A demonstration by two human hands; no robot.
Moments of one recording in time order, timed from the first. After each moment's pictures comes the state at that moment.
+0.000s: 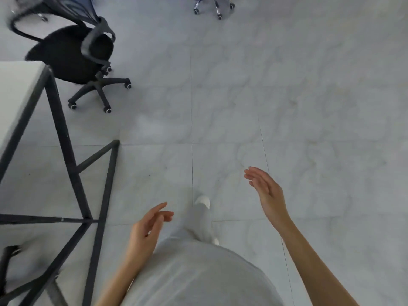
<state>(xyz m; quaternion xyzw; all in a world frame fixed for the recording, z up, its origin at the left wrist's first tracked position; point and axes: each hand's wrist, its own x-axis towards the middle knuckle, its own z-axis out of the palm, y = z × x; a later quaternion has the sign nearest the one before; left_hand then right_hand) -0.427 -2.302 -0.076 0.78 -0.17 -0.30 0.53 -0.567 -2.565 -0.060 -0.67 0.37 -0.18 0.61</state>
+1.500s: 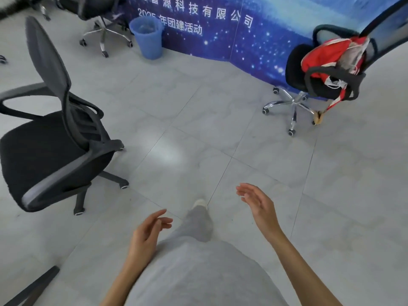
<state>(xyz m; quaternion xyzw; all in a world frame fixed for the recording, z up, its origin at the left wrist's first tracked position) 0.428 -3.046 -0.108 0.78 0.07 -0.16 0.60 0.429 -3.326 -0.082 -0.74 0.21 0.02 0.64</state>
